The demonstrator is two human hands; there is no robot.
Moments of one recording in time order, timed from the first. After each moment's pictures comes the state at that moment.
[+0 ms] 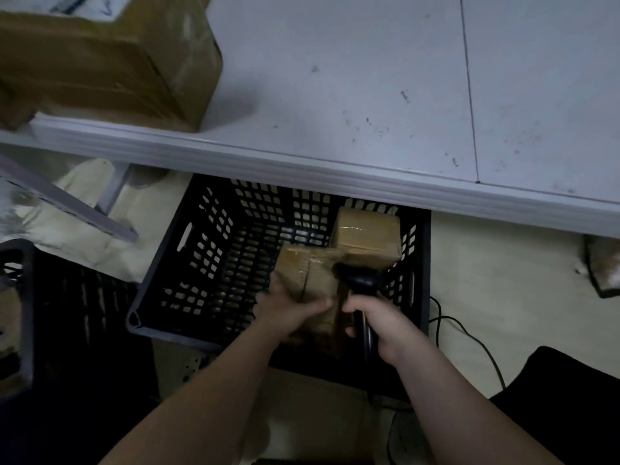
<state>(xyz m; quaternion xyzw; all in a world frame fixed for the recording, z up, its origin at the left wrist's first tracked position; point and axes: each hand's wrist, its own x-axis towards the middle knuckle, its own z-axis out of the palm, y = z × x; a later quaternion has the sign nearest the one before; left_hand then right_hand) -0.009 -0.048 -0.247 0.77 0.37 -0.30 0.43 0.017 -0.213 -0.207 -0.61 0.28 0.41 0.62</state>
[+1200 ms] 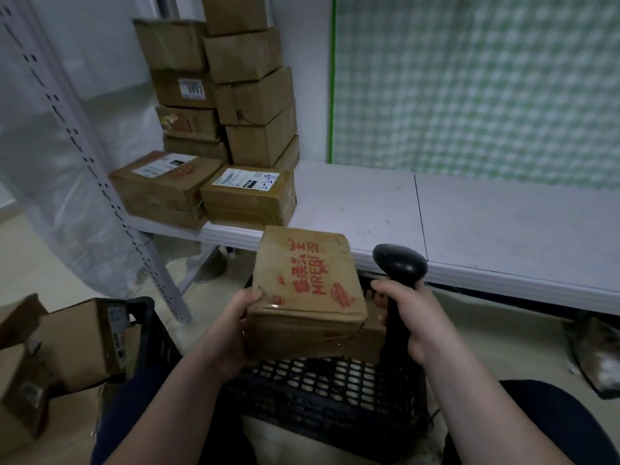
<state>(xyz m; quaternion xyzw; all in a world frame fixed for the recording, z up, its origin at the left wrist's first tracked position) -0.132 0.025 -0.034 0.55 0.24 -0.08 0.79 -0.051 -0.205 -0.014 -0.64 0.09 0.14 0.75</state>
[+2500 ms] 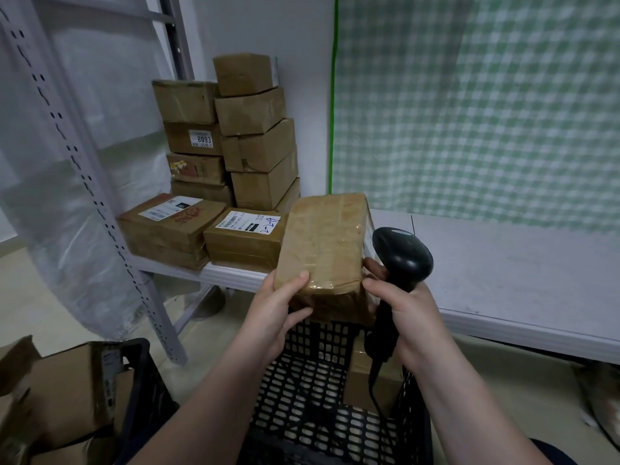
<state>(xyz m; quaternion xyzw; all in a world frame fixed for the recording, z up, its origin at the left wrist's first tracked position) -0.065 -0.010 0.027 0.53 0.16 0.08 0.83 -0.041 -0.183 0.055 -0.58 -0.07 0.07 0.81</state>
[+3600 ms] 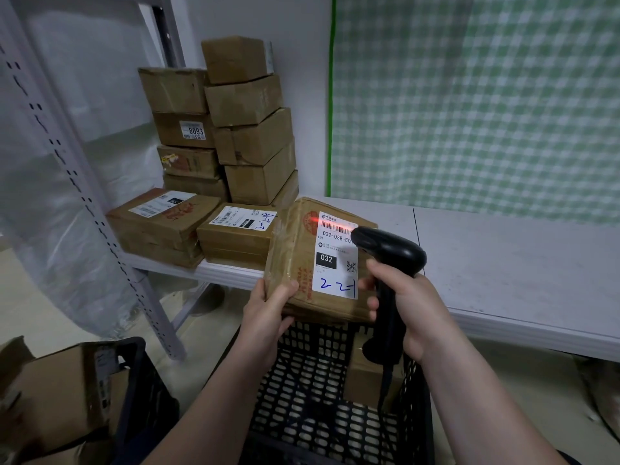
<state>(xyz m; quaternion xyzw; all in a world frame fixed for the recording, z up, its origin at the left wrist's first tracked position) -0.046 0.005 -0.015 0.56 0.18 0.10 0.81 -0.022 -0.184 0.064 -0.61 0.02 0.16 0.78</state>
